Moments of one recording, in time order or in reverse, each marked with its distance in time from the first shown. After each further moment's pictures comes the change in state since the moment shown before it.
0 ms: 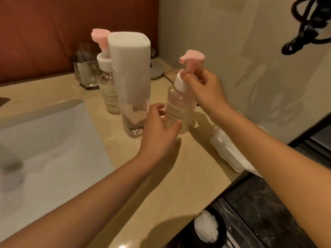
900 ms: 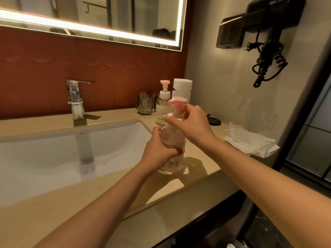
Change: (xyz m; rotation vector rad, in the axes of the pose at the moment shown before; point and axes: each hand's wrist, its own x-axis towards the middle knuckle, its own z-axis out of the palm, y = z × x) left_hand -0.153 -0.022 -0.122 0.104 -0.008 0.147; right_hand -0.204 -0.094 0.085 -0.336 0.058 -0.205
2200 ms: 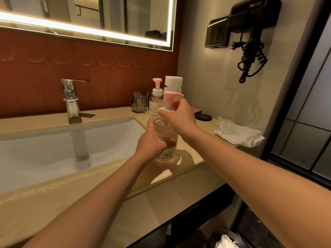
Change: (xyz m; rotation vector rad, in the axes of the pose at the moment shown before) left_hand -0.002 -0.001 0.009 0.154 0.062 -0.038; right_hand -0.015 -0.009 0.008 0.260 0.036 0.149
